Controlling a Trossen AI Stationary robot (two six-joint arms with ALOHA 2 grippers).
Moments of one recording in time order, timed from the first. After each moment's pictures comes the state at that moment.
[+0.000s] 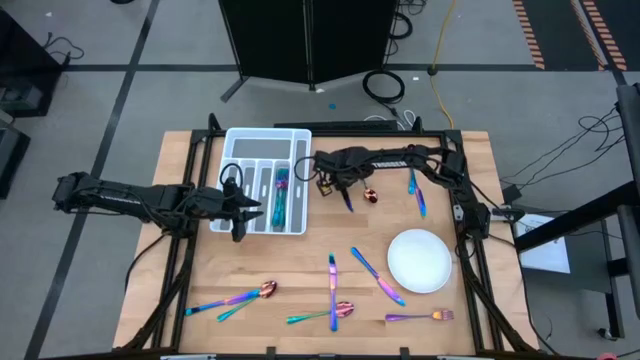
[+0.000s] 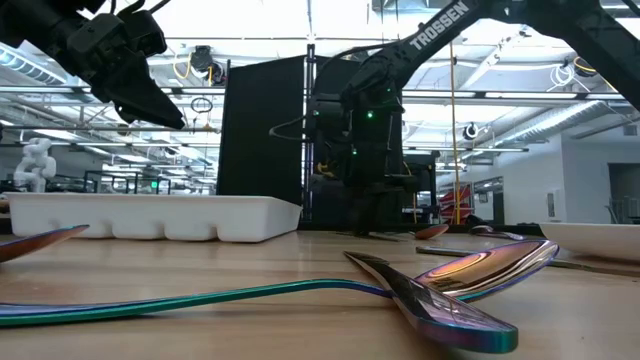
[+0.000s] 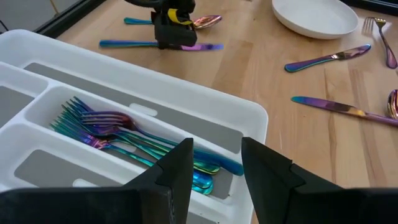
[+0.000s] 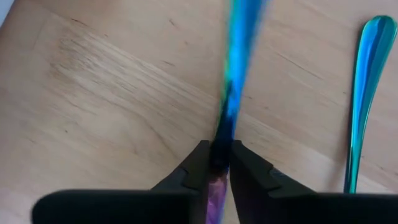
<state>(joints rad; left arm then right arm) -0.08 0.69 0.43 -0.32 -0.23 -0.28 -0.33 2.16 1.55 -0.79 0.19 0.78</state>
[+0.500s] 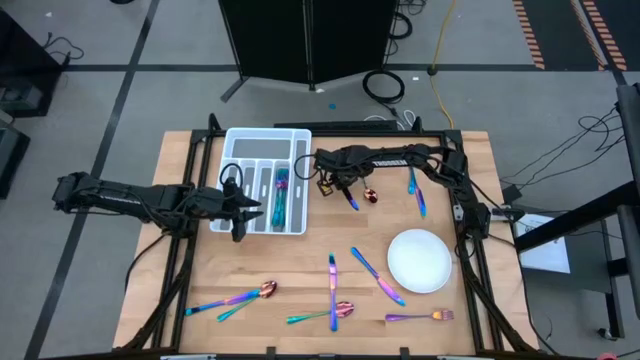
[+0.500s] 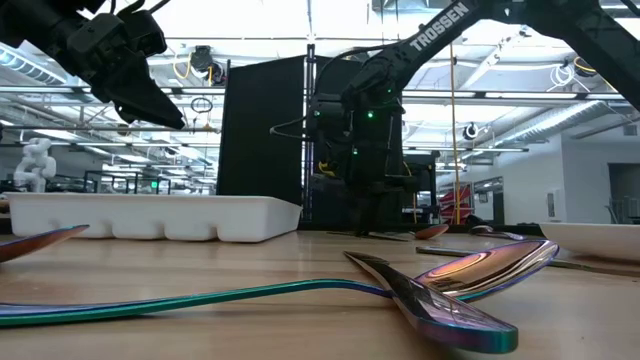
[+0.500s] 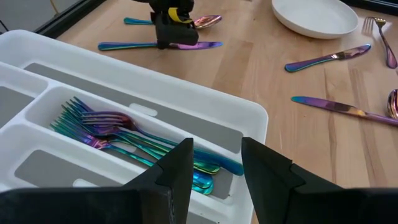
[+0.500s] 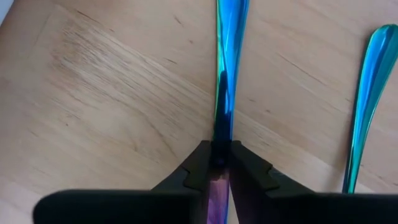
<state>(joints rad) -0.08 0.69 0.43 -0.32 -0.23 -0.27 -0.34 2.16 1.55 -0.76 0.18 0.72</state>
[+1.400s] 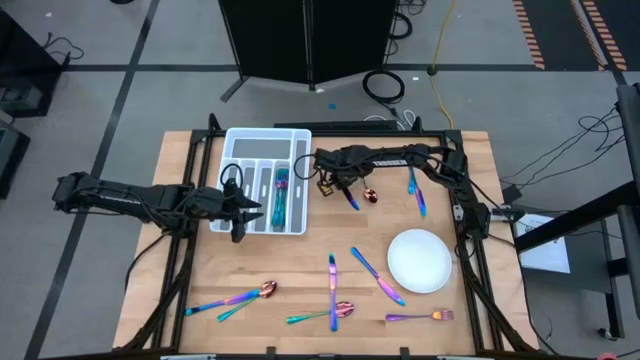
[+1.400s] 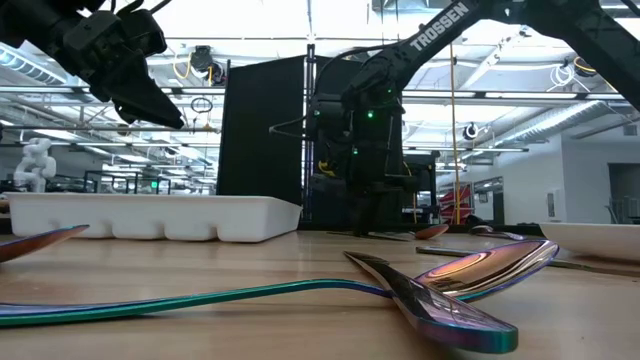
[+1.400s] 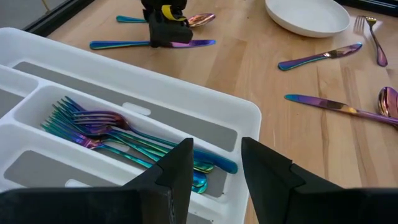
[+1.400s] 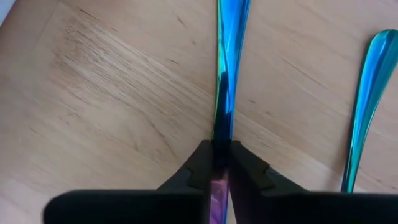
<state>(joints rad) -0.08 0.69 0.43 -0.32 -0.21 -0.27 -0.34 2.16 1.55 -0.77 0.18 0.70</state>
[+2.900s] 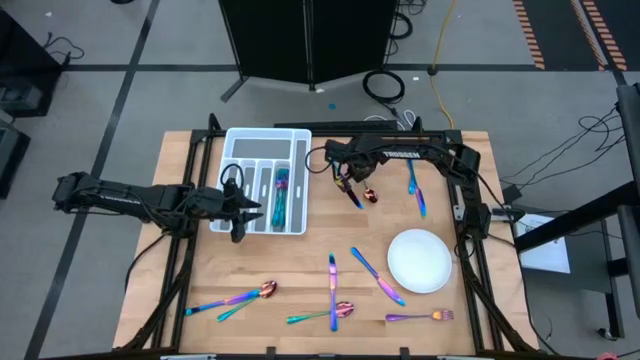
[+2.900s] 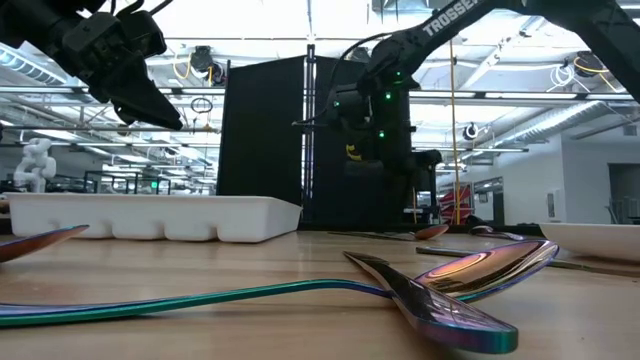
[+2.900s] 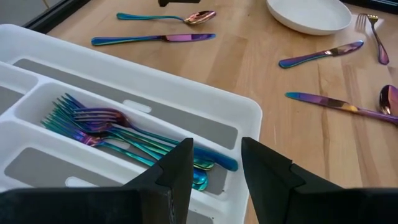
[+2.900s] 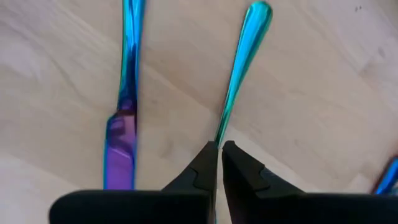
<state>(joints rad) -0.08 0.69 0.43 -0.33 -0.21 -0.28 -0.39 2.05 1.55 -1.03 0.23 0.56</state>
